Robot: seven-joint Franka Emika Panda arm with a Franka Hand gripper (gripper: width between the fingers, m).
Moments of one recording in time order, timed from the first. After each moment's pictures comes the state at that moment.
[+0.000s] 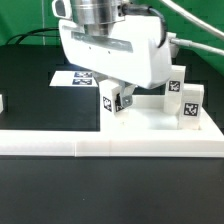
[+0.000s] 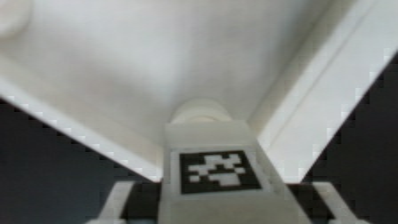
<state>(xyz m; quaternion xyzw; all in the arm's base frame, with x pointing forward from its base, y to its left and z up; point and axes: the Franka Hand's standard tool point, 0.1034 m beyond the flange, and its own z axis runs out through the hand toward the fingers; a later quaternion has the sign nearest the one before) 0.628 0.001 0.069 -0.86 0.50 0.04 0.06</state>
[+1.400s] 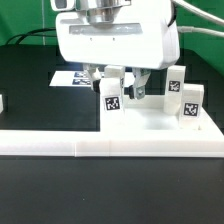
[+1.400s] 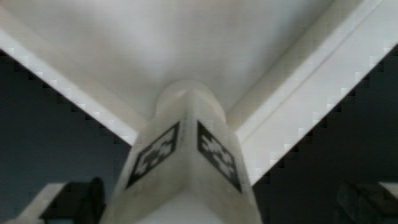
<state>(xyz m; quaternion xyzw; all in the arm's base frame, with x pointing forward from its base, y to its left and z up) 0.628 0.002 0.081 -0.92 0.39 -0.02 0.07</state>
